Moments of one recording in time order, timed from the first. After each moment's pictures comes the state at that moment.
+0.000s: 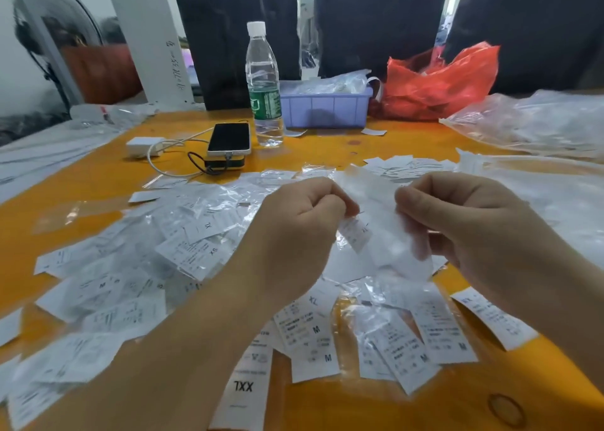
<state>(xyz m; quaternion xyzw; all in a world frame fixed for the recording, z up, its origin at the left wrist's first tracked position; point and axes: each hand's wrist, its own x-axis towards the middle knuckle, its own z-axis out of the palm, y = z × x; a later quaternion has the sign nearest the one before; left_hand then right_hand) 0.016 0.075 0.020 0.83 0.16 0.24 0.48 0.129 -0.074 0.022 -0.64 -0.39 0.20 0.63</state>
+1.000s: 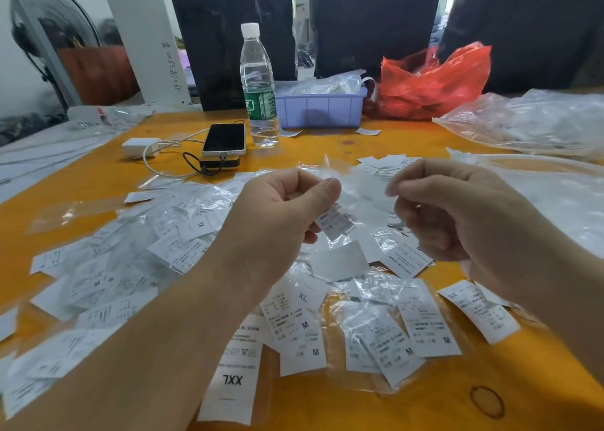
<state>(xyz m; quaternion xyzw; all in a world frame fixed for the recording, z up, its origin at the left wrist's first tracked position) 0.016 0.075 0.022 0.75 0.17 0.27 0.59 0.138 -0.079 0.031 -0.63 -0.38 0.26 0.63</state>
